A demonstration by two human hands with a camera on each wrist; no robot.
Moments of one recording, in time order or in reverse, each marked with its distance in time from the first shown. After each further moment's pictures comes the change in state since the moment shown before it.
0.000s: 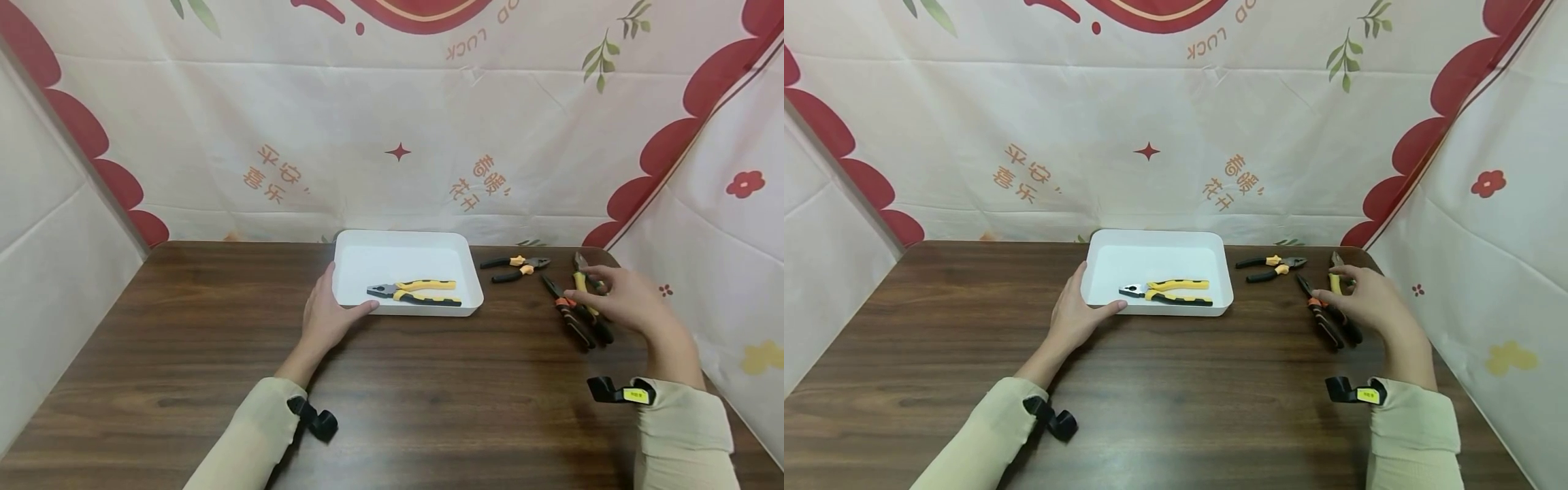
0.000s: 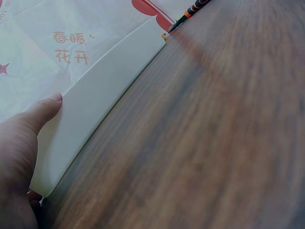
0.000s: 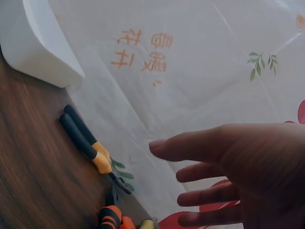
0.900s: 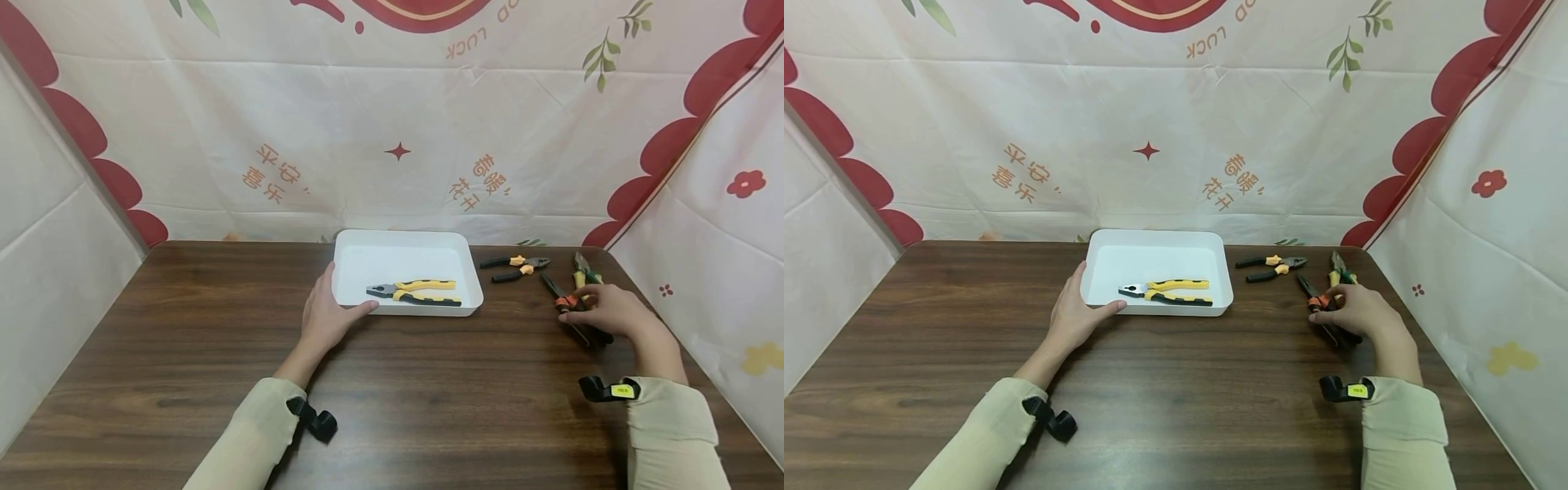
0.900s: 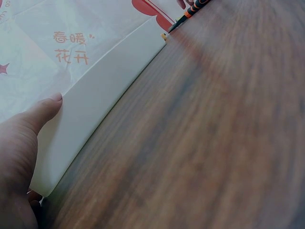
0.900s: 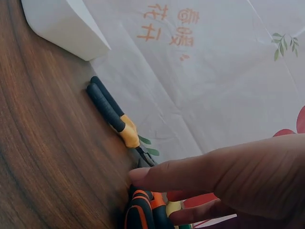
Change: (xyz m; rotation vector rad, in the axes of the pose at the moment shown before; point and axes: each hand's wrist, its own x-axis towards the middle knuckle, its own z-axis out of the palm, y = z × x) left_hand 0.000 0.001 0.000 0.019 -0.011 -0.005; right_hand 0.010 0.018 0.022 -0.055 -0.183 0.094
